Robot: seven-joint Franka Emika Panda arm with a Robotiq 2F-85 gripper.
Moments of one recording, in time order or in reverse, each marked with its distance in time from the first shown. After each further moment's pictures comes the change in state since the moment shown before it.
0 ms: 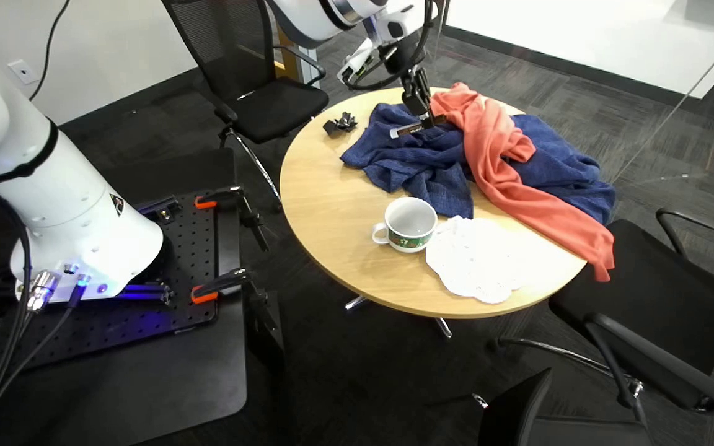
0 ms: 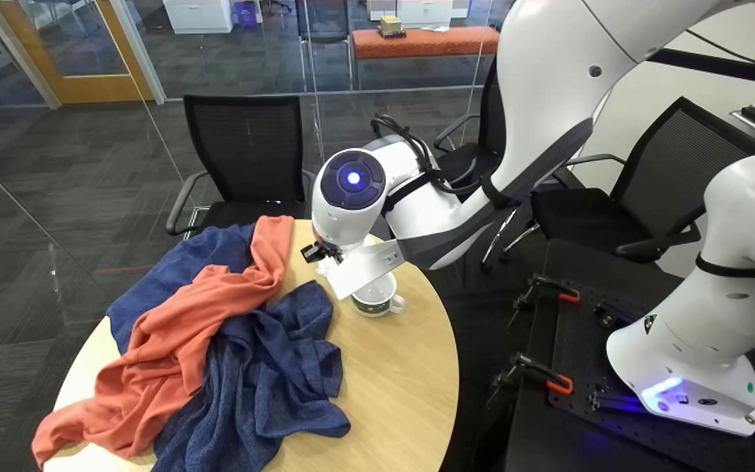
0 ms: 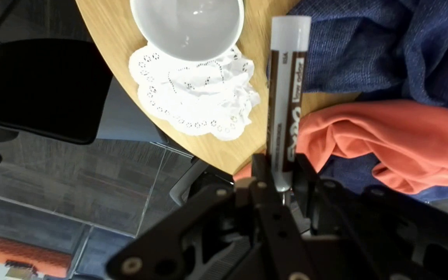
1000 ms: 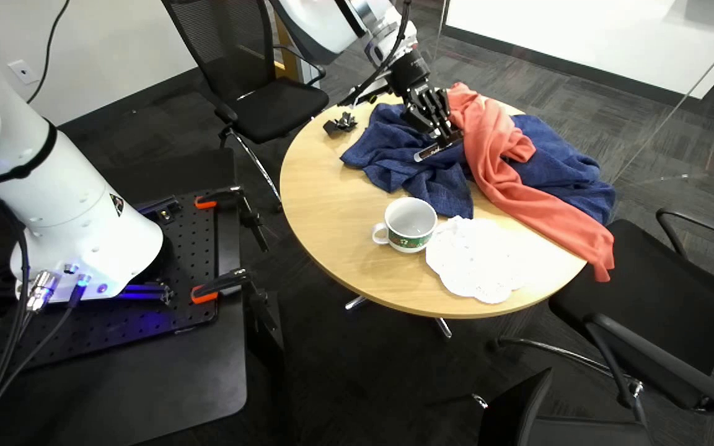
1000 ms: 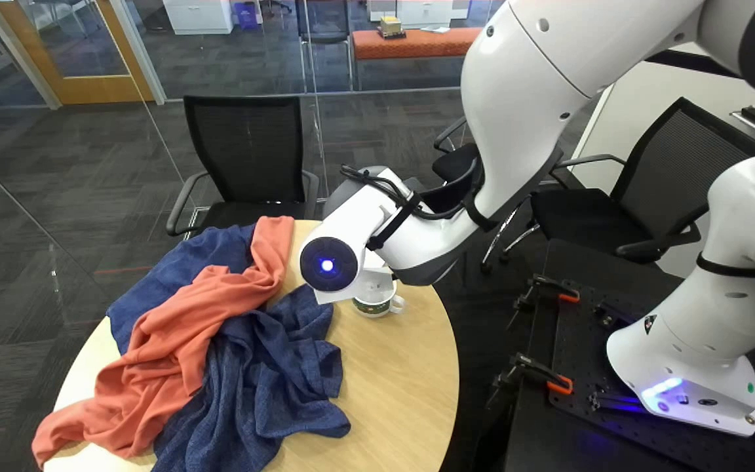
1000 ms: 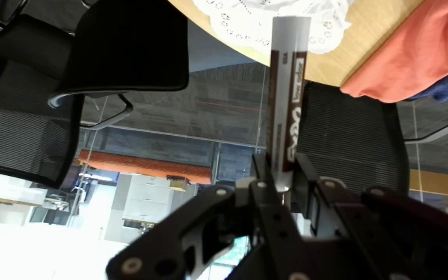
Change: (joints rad) arm -0.073 0.114 0.152 0.118 -0.381 -0.439 0.676
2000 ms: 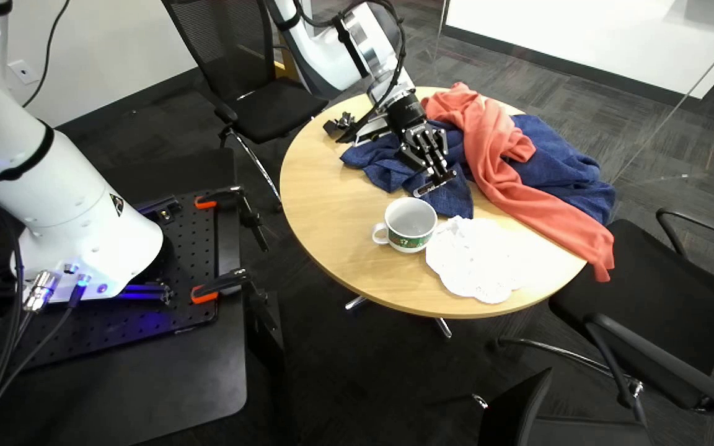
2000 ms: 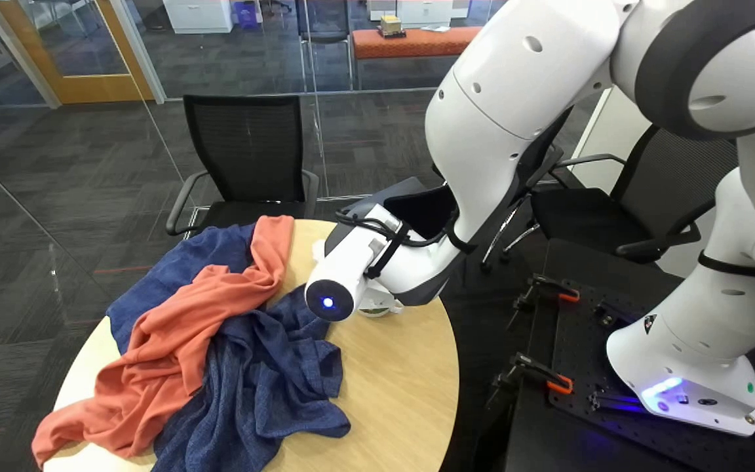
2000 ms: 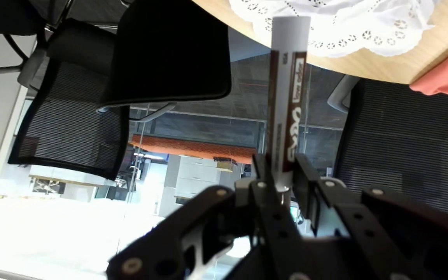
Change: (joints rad) arm -0.113 0.169 0.113 0.066 -0.086 -0.168 0.208
